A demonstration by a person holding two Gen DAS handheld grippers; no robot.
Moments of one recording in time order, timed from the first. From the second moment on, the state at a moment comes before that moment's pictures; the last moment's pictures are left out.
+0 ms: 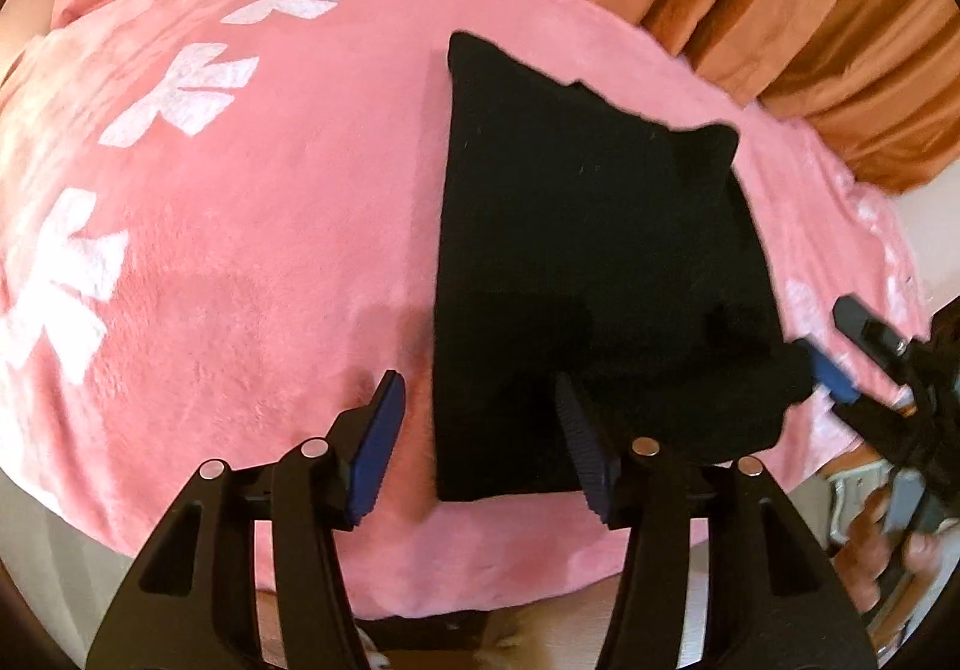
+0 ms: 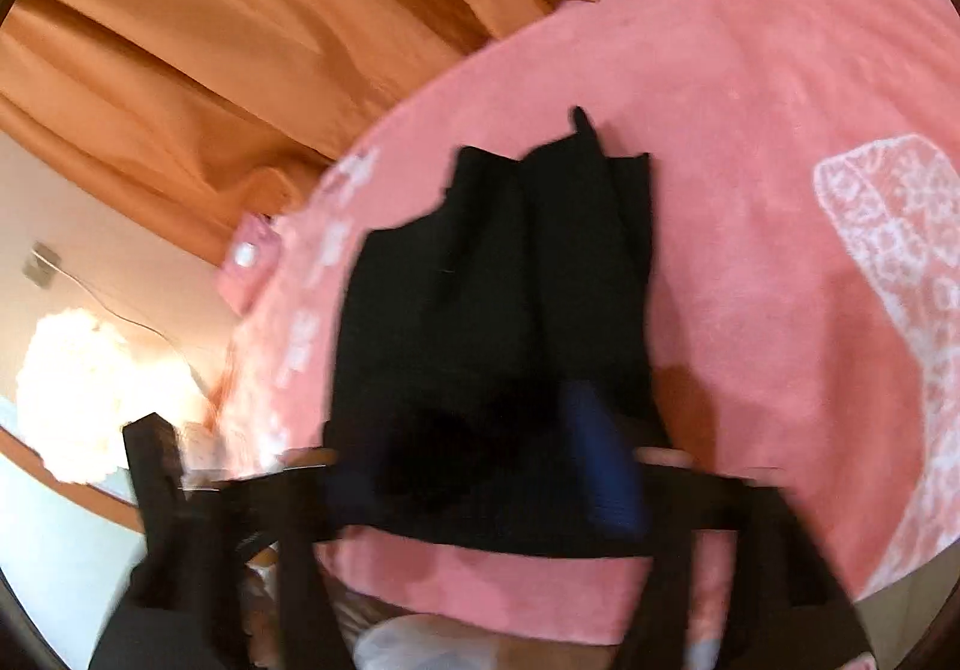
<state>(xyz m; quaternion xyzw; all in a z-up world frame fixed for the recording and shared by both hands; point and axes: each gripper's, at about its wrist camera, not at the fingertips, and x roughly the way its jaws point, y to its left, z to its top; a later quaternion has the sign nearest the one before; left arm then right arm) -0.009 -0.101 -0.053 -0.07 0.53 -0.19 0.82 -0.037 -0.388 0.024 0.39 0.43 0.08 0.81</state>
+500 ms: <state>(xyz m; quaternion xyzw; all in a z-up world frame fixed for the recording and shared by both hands) -0.011 -0.126 -0.075 0.00 0.55 -0.18 0.81 -0.041 -0.370 0.010 0.33 0.47 0.09 0.82</state>
